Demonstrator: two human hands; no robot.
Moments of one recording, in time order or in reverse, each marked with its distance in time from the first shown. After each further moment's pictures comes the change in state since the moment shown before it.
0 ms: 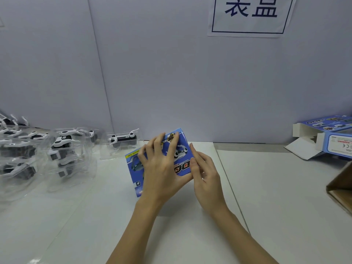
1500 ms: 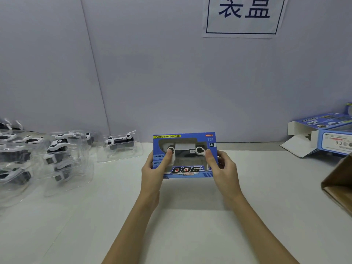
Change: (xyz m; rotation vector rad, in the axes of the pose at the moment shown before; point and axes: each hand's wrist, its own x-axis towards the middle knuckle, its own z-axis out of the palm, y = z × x) left_hand -0.004 -0.010 0.014 -1.334 -0.200 -0.881; right_hand 0.028 0.002 -0.048 -0.066 0.157 0.144
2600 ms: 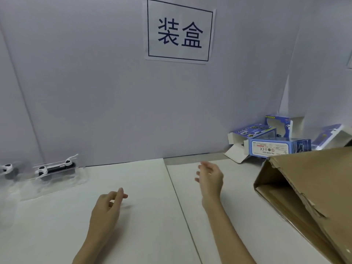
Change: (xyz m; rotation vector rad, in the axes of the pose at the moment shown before) left_hand 0.009 -0.048 -0.007 0.617 -0.037 0.097; right_hand 0.040 0.000 -0.087 0.041 0.560 0.263
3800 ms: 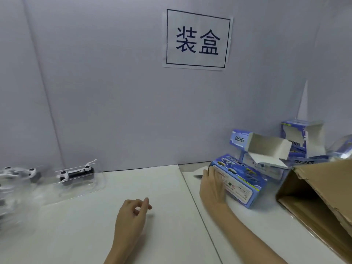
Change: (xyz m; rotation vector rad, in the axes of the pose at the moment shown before) left_hand 0.003 0.002 0.007 0.052 -0.028 0.003; right_hand 0.024 0.046 0.041 -1.325 -0.061 -0.867
